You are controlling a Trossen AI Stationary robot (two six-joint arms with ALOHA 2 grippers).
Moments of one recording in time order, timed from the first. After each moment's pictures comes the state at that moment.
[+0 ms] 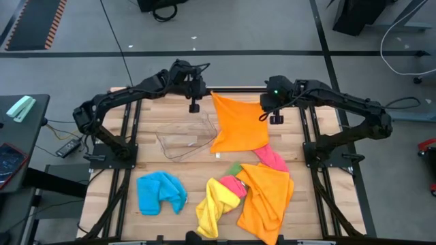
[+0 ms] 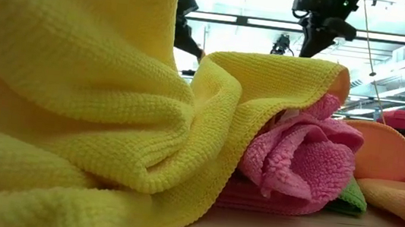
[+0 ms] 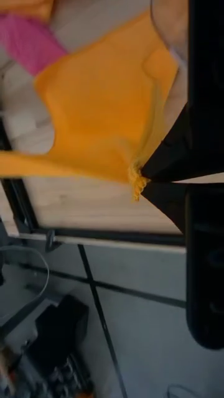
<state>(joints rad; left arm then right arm) 0.58 1.56 1.27 -0.28 0.27 0.65 -0.37 1.23 1.27 -1.01 0.29 -0.54</state>
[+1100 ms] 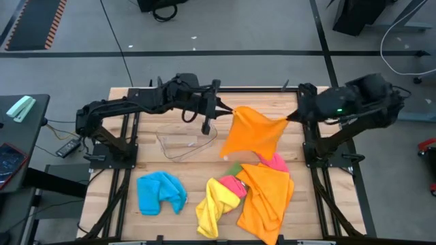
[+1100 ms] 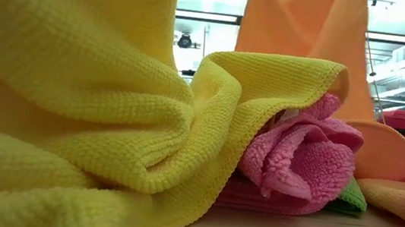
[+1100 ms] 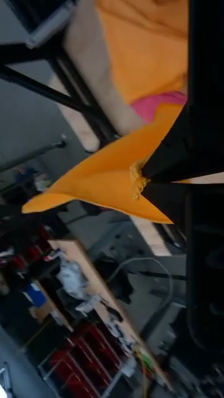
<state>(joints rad) 0.19 1.56 1.55 -0.21 0.27 0.63 0.27 1.22 1.94 -1.57 0.31 0.19</state>
